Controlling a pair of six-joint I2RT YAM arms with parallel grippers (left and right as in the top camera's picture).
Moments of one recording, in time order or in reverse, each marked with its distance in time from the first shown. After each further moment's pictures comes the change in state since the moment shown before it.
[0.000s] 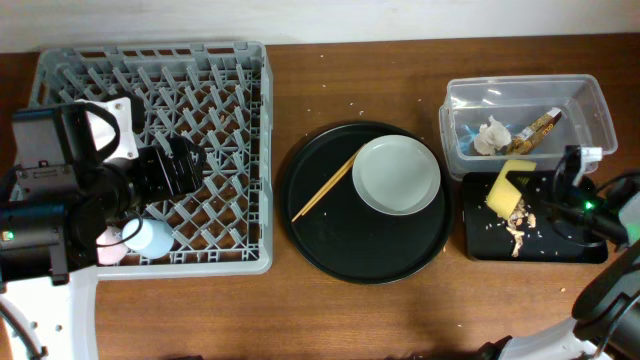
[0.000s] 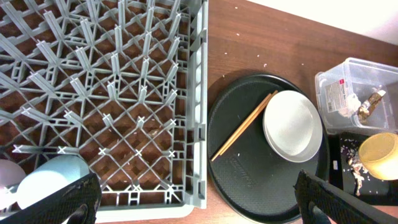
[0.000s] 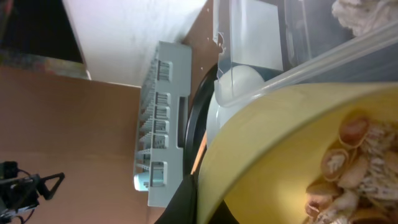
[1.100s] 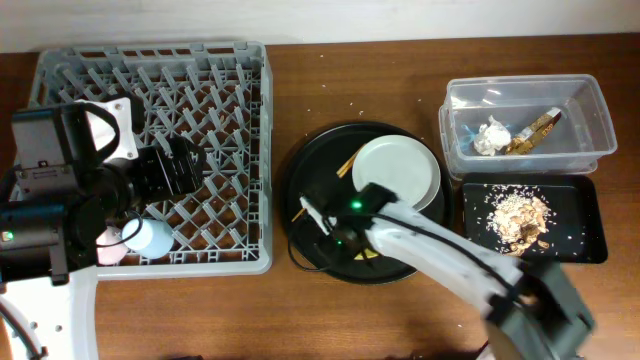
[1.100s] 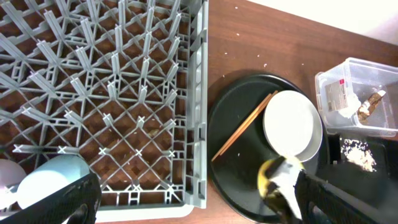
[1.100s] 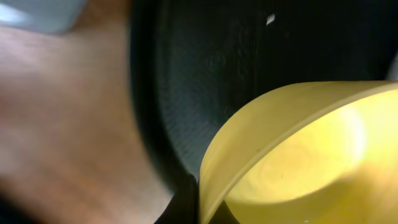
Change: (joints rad) left arm 0.000 0.000 0.000 0.000 0.000 0.000; right arm 1.494 -0.066 0.093 0.038 1.250 0.422
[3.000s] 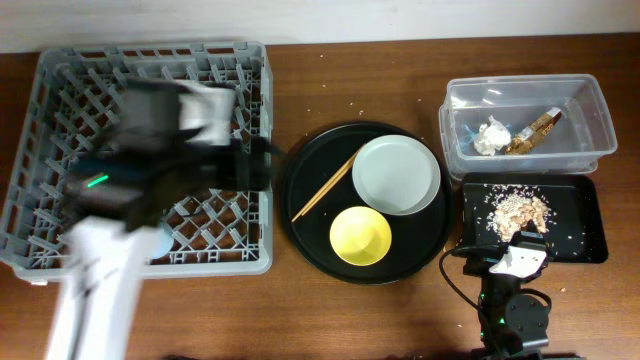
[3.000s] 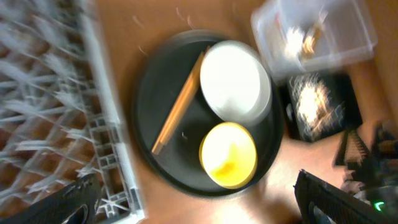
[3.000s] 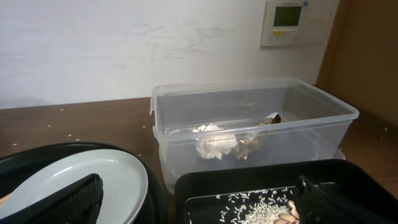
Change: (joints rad) left arm -0.328 0.134 0.007 0.074 0.050 -0.012; right arm -0.665 -1.720 -1.191 0.848 0.345 -0.055
